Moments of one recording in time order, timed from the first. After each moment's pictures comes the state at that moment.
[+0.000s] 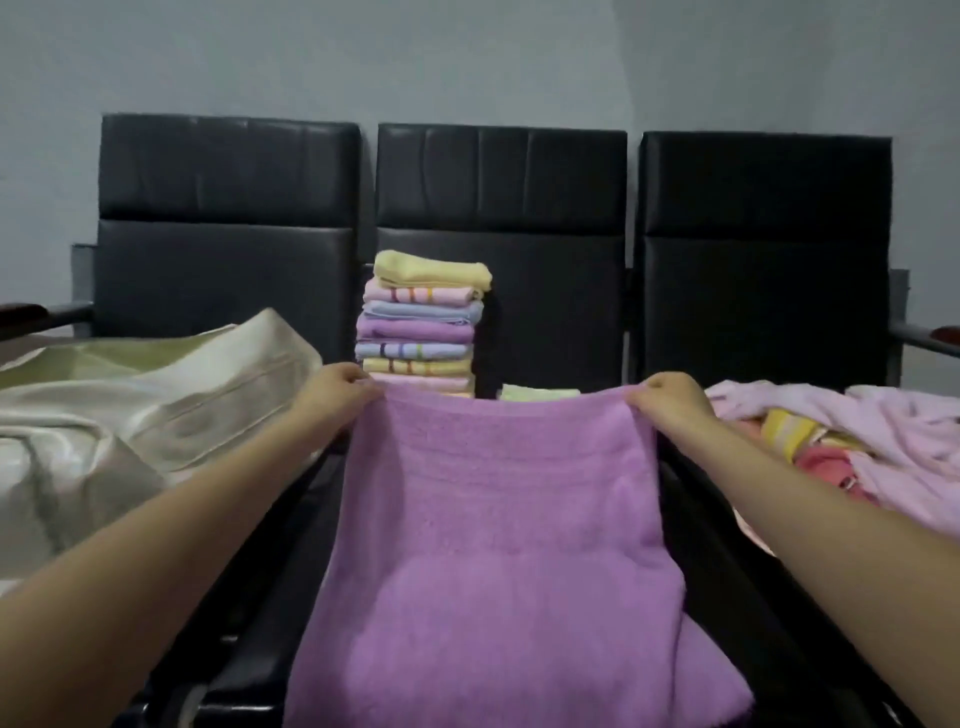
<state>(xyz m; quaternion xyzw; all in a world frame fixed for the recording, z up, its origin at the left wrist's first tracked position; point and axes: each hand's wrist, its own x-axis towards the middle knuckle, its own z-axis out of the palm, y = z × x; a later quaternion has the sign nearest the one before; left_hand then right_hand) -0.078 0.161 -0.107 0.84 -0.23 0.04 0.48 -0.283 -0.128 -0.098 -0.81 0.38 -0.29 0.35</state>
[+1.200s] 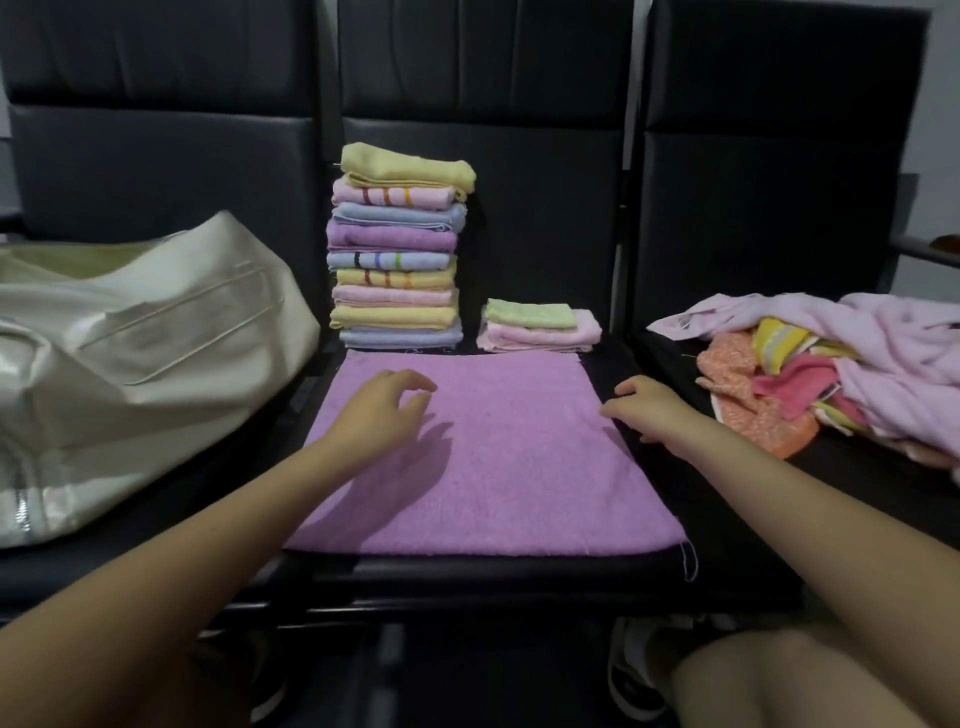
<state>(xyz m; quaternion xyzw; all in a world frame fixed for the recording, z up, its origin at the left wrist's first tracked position) -0.139 0.140 -0.198 0.86 -0.39 0.02 0.34 -0.307 -0.111 -0.179 -0.84 0.39 -0.11 0.36</state>
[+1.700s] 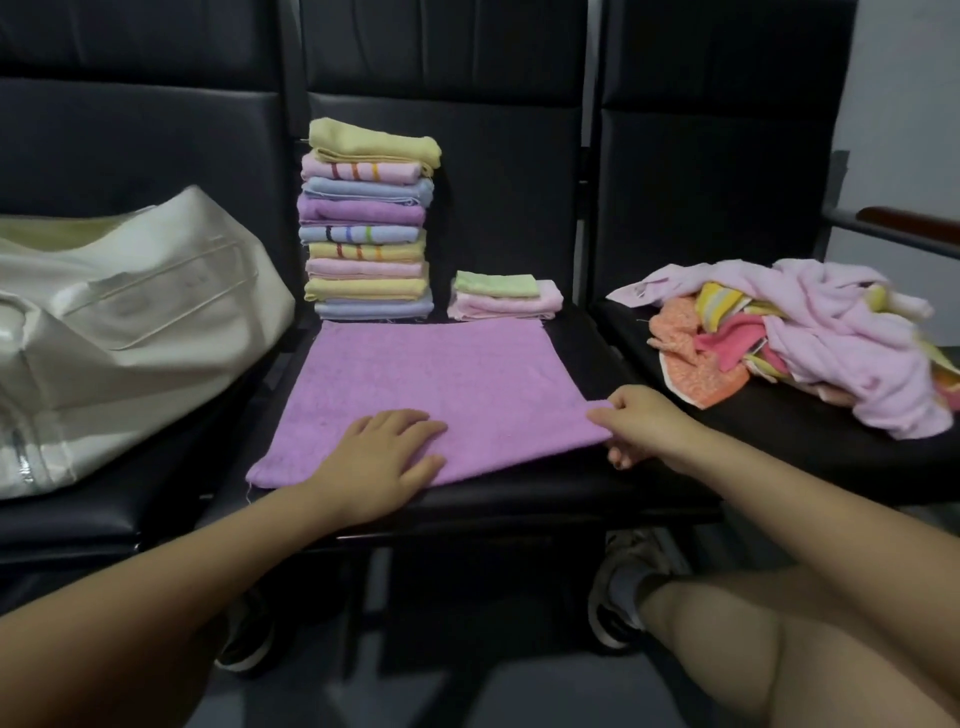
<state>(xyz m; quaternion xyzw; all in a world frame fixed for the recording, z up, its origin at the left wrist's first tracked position) -0.213 0.178 -0.240 0.84 -0.53 0.04 0.12 -0.393 -0.064 -0.190 -0.85 0.37 -0.09 0.37</state>
